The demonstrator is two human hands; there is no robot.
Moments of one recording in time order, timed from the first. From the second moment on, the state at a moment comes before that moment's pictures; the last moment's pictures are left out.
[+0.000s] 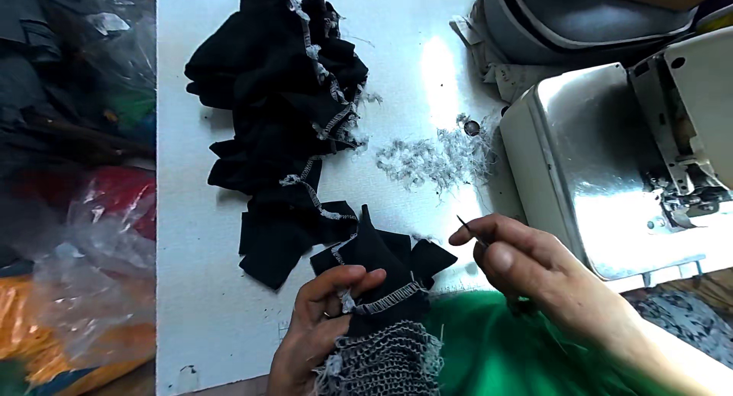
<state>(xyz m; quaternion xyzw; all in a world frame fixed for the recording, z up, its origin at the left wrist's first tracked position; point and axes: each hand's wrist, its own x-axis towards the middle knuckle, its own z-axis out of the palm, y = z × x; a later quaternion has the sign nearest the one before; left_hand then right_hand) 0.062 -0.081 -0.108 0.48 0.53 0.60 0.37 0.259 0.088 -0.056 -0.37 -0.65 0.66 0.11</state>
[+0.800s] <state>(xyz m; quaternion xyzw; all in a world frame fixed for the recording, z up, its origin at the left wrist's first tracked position) 0.059 -0.094 -0.093 0.51 0.55 0.53 0.39 0.220 0.115 -0.080 -0.47 -0.56 0.67 0.15</state>
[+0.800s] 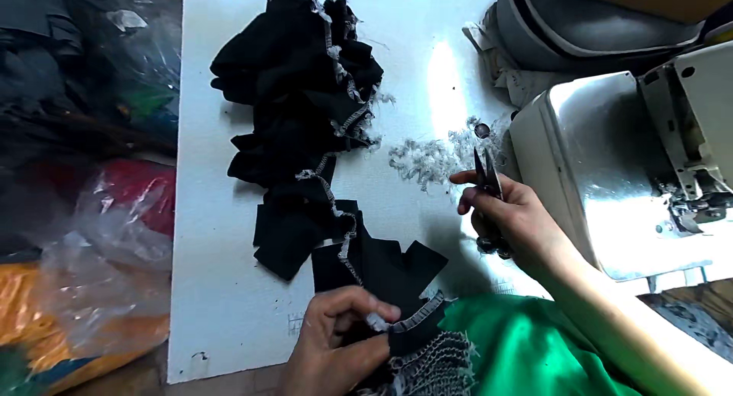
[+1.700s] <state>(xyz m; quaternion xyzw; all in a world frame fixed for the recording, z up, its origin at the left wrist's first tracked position) 0.068 -0.093 -0.096 0.67 0.52 0.46 0.26 0.221 0.130 -0.049 0.00 -0.75 0.63 -0.20</state>
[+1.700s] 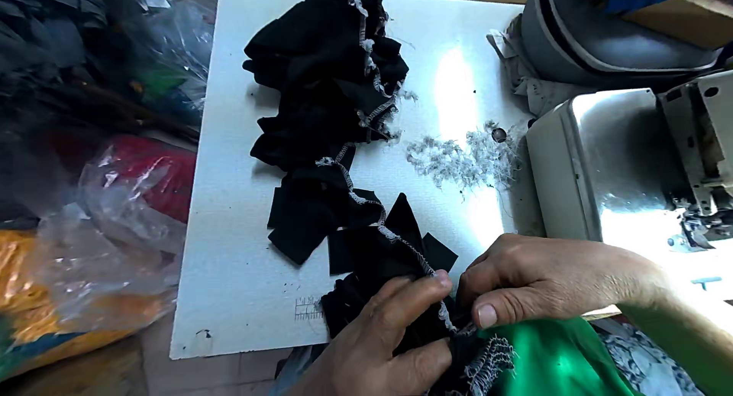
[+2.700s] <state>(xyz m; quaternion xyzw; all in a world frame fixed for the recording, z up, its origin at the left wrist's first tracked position) 0.070 -0.099 -0.106 0.65 0.53 0.49 0.24 0.173 0.137 -0.034 -0.20 -0.85 0.49 -0.01</state>
